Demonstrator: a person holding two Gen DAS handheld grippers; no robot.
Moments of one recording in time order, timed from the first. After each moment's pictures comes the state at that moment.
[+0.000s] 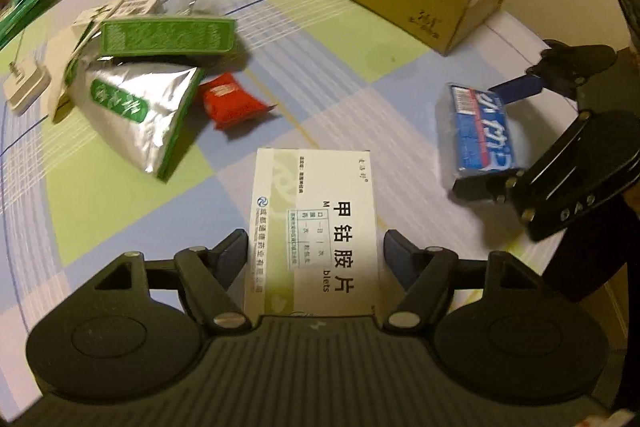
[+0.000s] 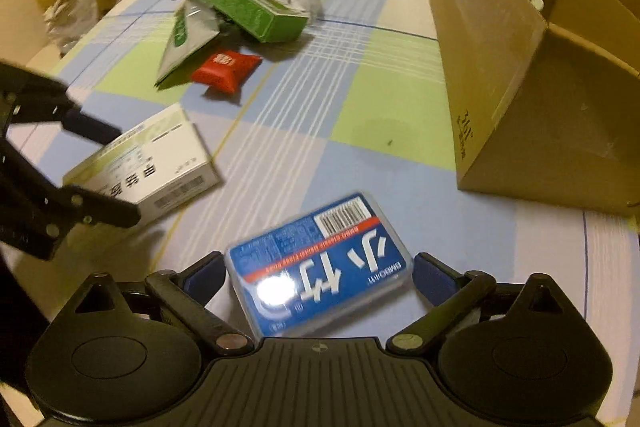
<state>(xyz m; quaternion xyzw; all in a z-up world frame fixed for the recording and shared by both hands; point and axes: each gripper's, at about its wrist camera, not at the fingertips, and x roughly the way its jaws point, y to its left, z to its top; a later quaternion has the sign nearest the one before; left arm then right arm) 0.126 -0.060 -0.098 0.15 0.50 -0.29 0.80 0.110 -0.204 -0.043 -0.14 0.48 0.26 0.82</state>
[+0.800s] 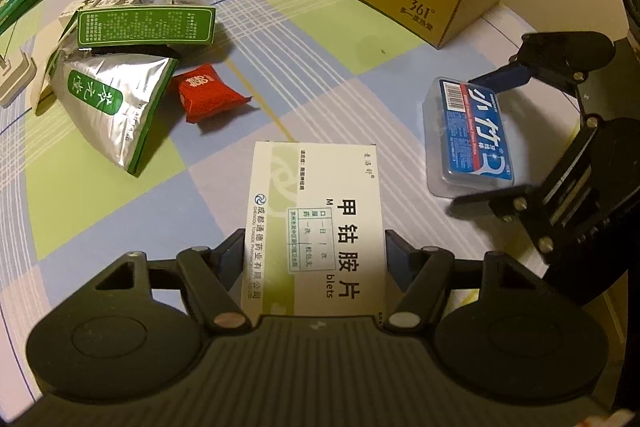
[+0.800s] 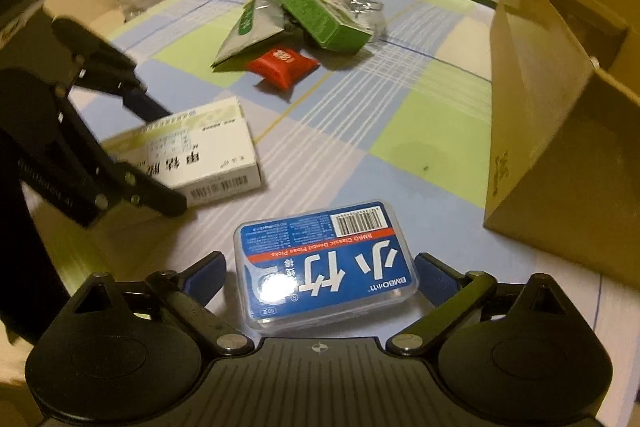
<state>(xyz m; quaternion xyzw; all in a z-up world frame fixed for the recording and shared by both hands) 0.120 -0.074 -0.111 0.14 0.51 -0.28 0.80 0.106 -0.213 -0.048 -0.17 0.44 0.35 0.81</state>
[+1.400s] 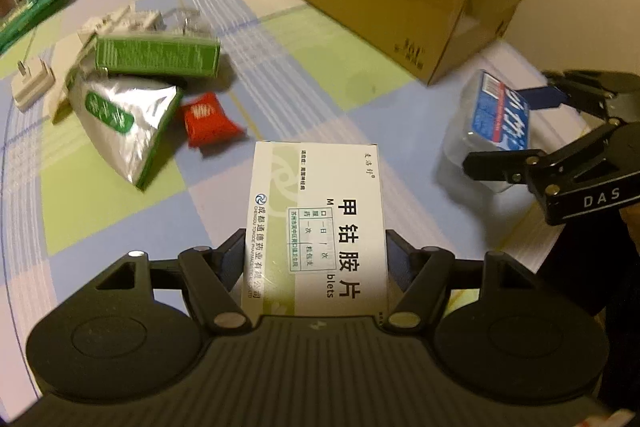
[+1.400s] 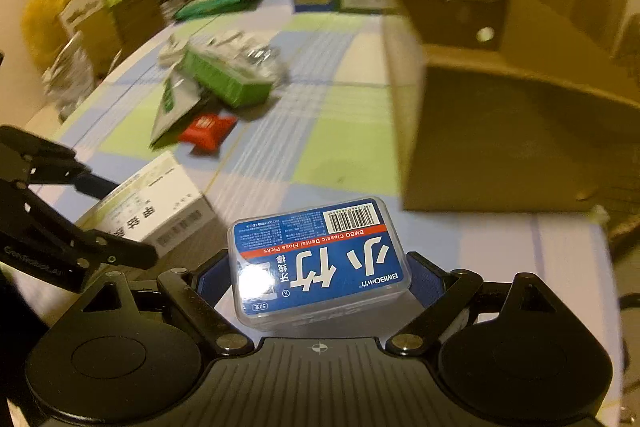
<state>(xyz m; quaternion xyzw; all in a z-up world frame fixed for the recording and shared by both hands) 0.111 -0.083 -0.080 0.11 0.49 -0.26 0.82 0.094 -0.256 0.002 -0.06 0.41 0.23 0.88</state>
